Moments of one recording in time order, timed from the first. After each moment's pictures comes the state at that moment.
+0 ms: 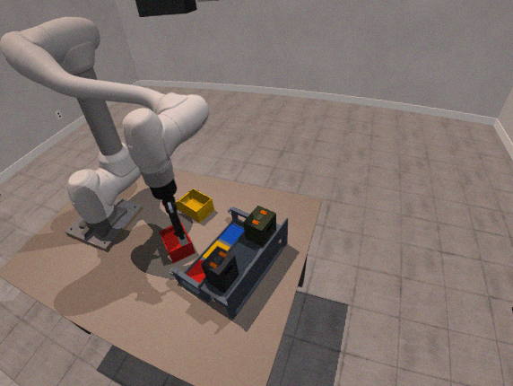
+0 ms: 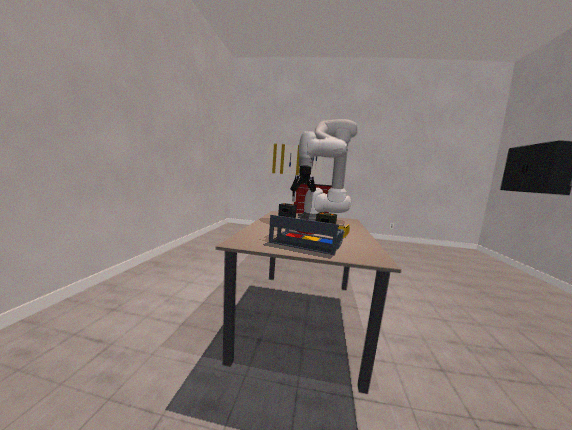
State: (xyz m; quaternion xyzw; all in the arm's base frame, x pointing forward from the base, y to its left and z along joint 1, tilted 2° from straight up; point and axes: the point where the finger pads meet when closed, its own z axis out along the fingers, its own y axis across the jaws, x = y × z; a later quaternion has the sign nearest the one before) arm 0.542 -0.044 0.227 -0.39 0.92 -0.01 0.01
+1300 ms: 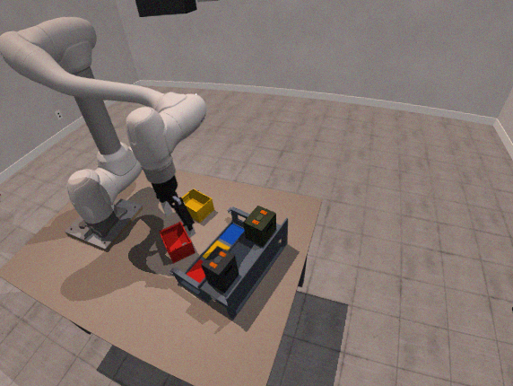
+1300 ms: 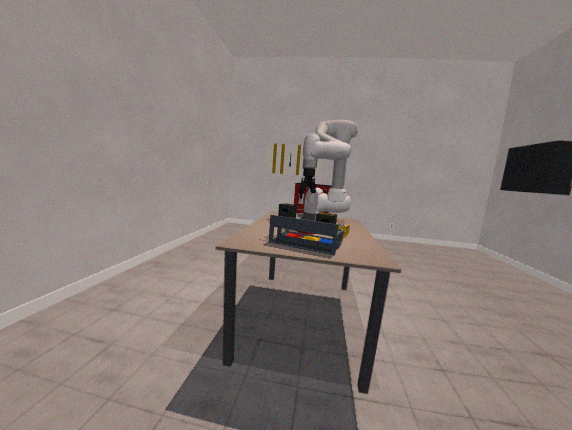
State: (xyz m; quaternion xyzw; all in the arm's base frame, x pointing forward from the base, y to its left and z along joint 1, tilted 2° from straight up) arm 0.526 -0.020 0.216 -0.55 0.84 -0.01 0.01
